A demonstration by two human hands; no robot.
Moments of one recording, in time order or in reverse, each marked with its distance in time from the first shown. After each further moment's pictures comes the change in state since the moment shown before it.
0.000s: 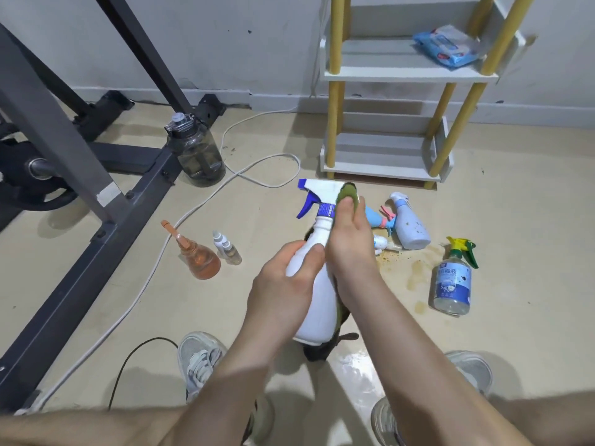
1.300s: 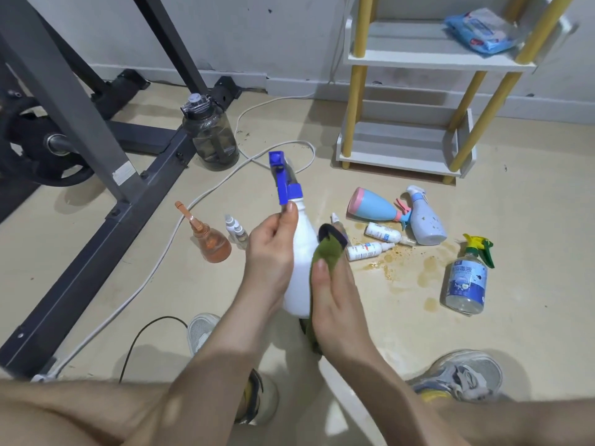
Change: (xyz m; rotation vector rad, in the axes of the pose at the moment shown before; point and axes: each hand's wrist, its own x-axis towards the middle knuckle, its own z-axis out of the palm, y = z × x) left_hand 0.032 -0.006 -0.015 -0.378 0.134 0.101; right_hand -0.072 0.060 -0.002 -0.087 -0.272 -0.404
